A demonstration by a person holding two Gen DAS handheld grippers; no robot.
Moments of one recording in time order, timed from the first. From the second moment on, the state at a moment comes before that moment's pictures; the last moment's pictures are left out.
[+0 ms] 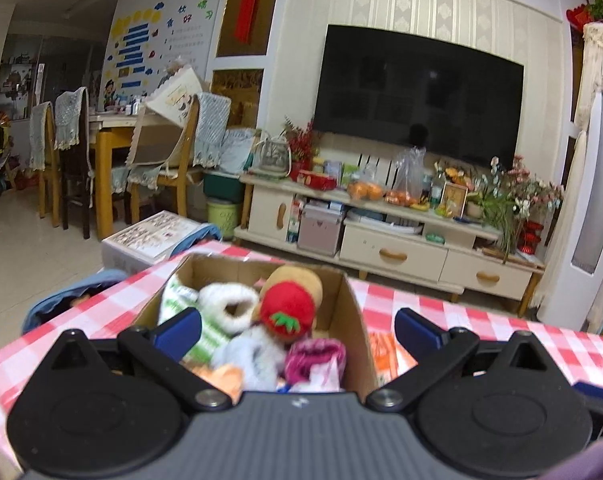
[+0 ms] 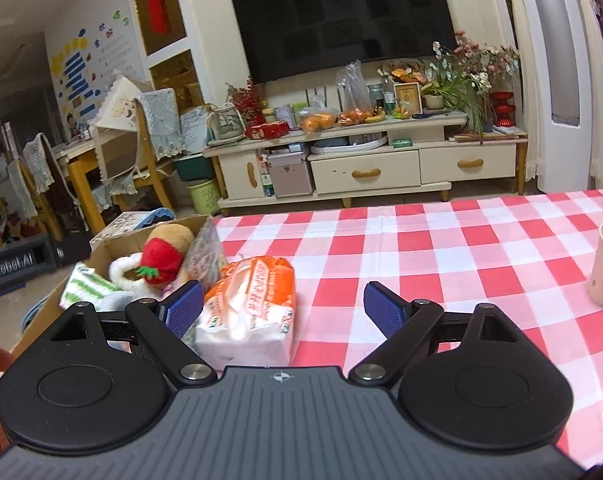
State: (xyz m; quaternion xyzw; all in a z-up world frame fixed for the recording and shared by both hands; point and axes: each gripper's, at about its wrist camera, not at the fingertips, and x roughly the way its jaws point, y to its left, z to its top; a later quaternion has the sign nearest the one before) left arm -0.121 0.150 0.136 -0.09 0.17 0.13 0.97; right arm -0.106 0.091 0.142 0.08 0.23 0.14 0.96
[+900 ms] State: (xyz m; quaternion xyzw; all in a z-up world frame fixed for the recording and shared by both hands) left arm -0.226 0.153 0.157 -0.07 0.20 0.15 0.97; right arm -0.201 0.110 0.184 0.04 0.20 0.16 0.96
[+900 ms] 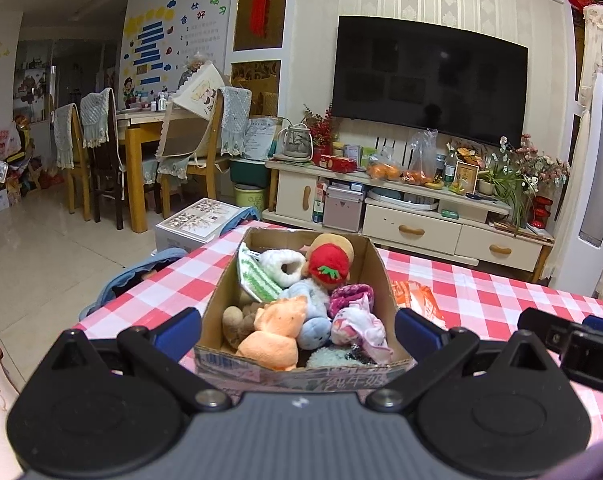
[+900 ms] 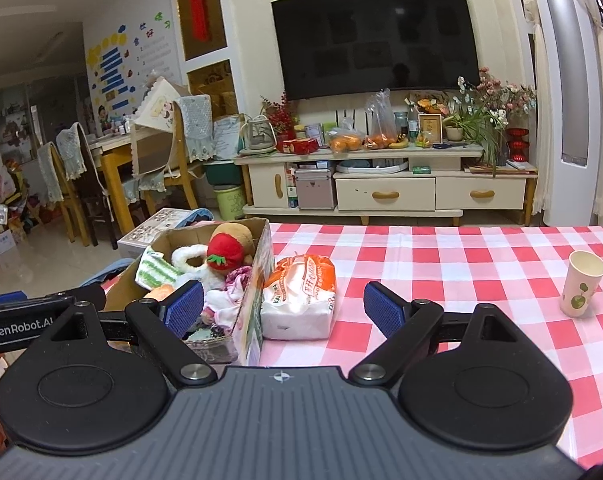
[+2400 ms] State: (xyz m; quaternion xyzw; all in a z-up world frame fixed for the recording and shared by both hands) left arm -0.223 0.154 0.137 -0.08 0.21 0.12 0.97; right arm -0.209 0.107 0.163 0.05 0.21 0.17 0.96
